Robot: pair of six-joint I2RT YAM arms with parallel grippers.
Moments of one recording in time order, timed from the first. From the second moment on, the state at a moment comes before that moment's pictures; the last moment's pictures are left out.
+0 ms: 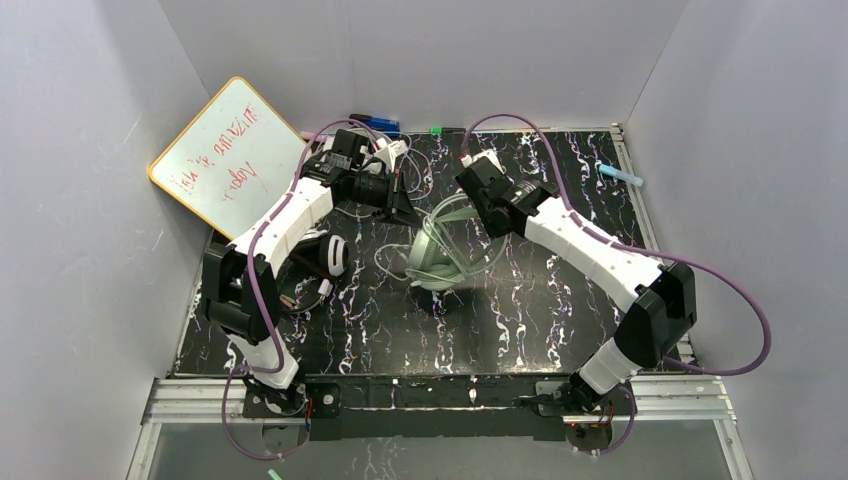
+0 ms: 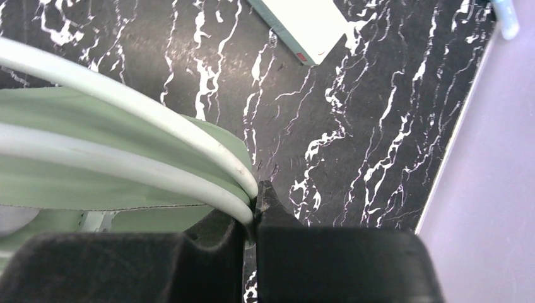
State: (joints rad) left arm -0.38 1.70 1.47 -0.69 0.82 -0.34; right arm 0.75 1.56 1.47 -0.99 0.49 0.20
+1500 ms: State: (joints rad) left arm -0.62 1.46 1.05 -0.12 0.71 -0.62; right arm 0.61 1.52 1.56 -0.89 0.37 0.41
